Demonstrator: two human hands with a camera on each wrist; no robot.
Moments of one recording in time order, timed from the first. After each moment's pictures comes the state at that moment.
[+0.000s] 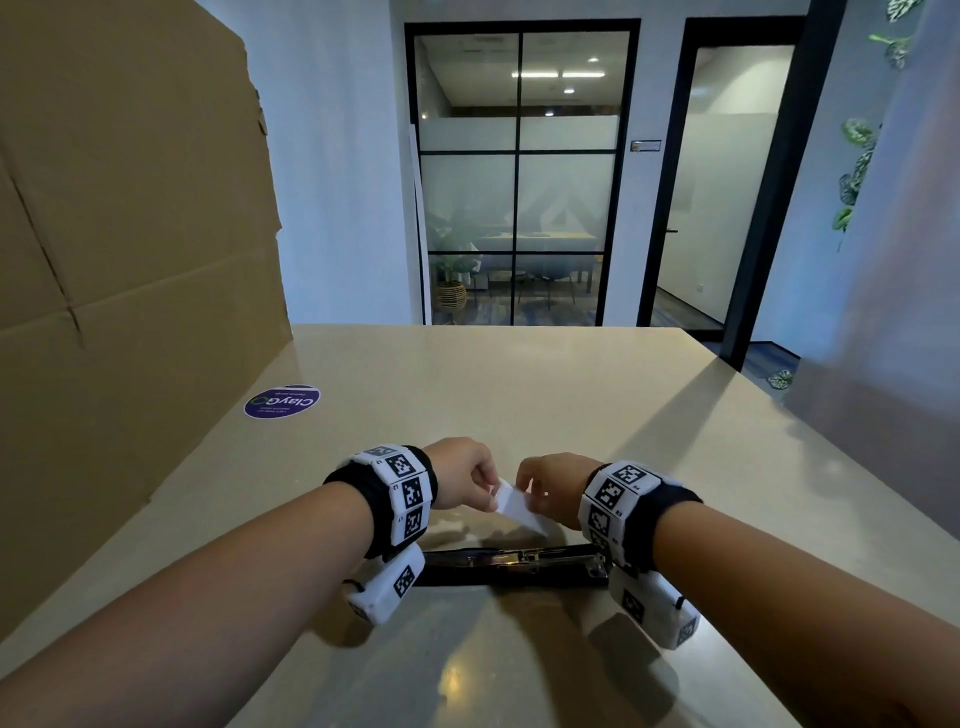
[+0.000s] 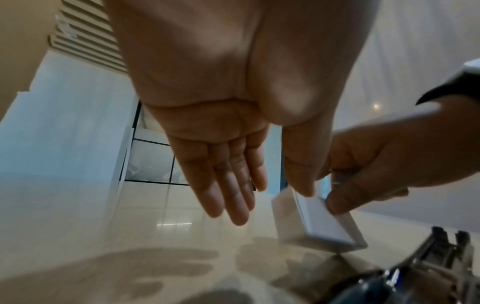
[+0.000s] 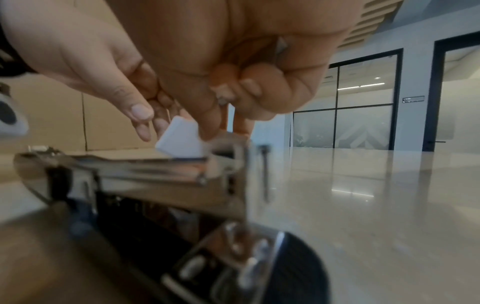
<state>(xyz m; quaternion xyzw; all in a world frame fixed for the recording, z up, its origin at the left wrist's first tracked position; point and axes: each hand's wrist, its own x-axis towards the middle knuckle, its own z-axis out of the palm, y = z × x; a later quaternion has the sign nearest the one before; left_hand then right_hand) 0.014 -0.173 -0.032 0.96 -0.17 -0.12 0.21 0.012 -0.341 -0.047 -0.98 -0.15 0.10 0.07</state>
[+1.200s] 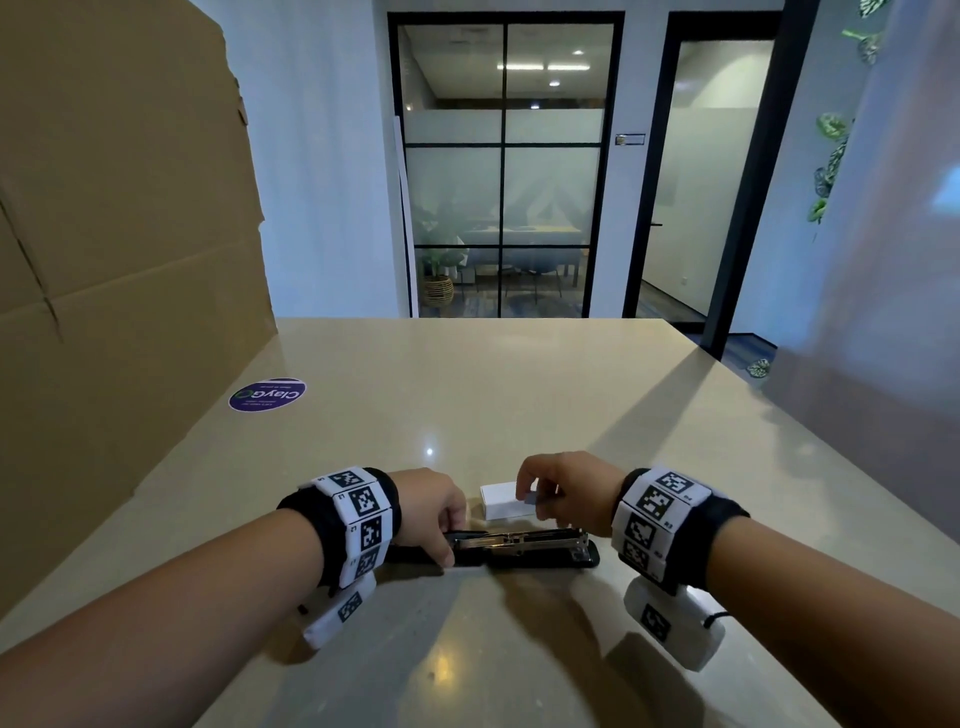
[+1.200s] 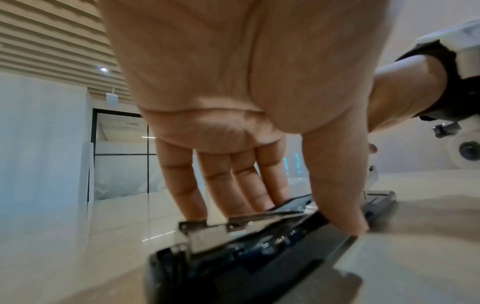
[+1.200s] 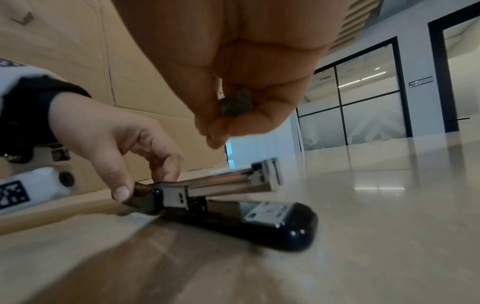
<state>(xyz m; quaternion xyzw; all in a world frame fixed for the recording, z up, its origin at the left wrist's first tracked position) -0.017 -0.160 -0.044 0.95 -0.22 -0.20 0.03 -0.036 -0.365 -0.033 -0.96 -0.18 0.10 0.19</state>
